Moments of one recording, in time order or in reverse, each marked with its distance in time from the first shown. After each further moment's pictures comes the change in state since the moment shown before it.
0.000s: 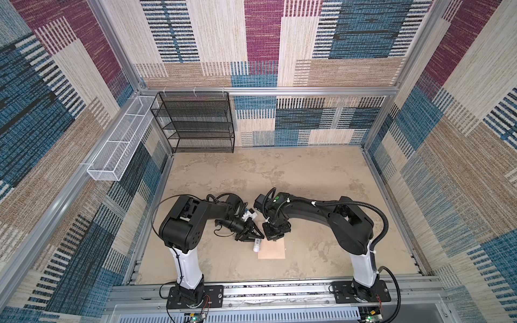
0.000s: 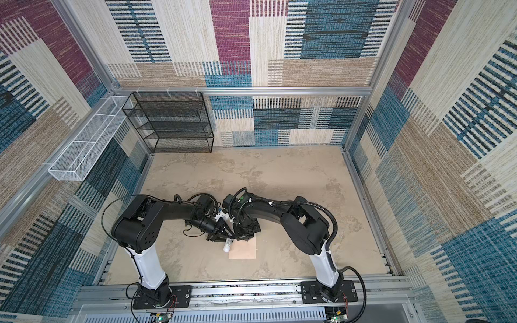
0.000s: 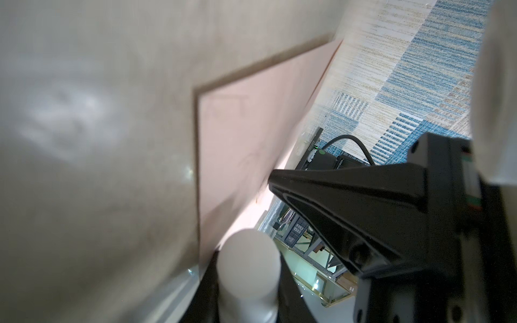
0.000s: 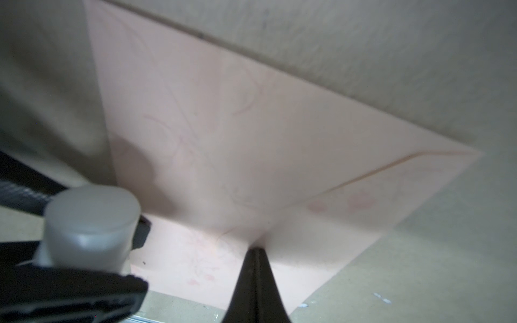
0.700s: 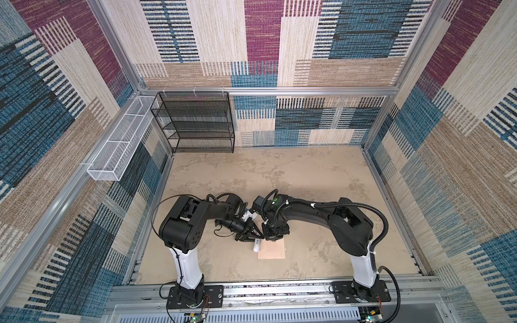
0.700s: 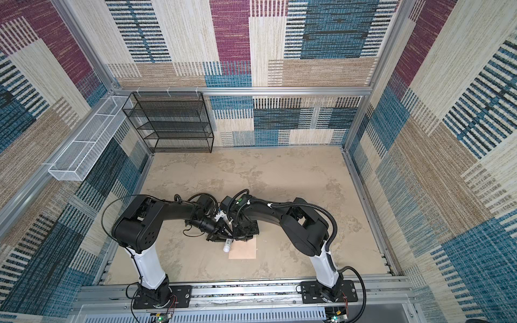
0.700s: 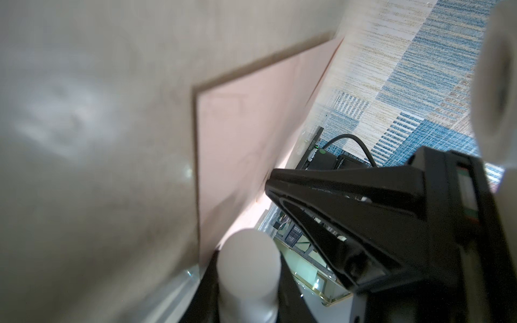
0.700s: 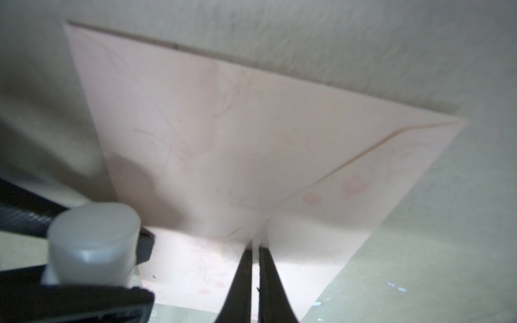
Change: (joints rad) left arm 0.000 -0.003 0.001 -0.008 -0.002 0.010; right arm 0.027 0.000 -0.005 0.016 0.035 0.154
